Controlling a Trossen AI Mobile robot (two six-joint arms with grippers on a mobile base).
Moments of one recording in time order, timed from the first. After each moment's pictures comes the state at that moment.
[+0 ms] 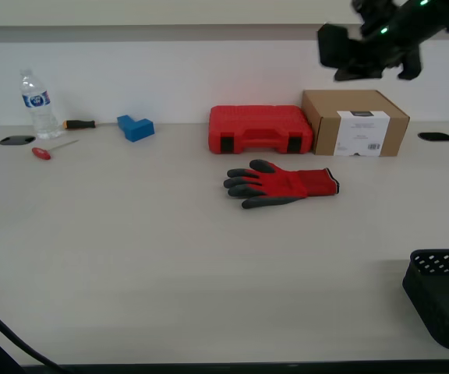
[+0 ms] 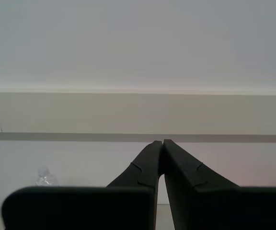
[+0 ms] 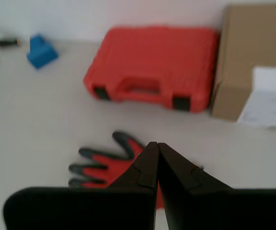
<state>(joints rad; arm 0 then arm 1) 0.22 1.79 0.98 0.13 -0.20 0.11 0.00 1.05 0.52 0.61 -0.01 0.00</state>
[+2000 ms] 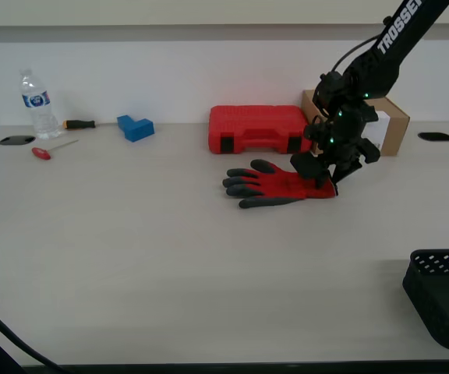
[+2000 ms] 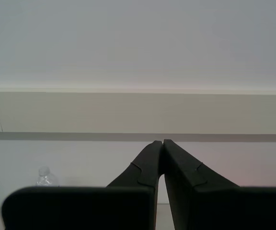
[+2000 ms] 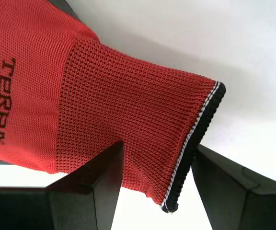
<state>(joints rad) 0.24 2.58 1.58 -0.32 0.00 -0.11 0.00 1.05 0.52 0.61 -0.01 0.00</state>
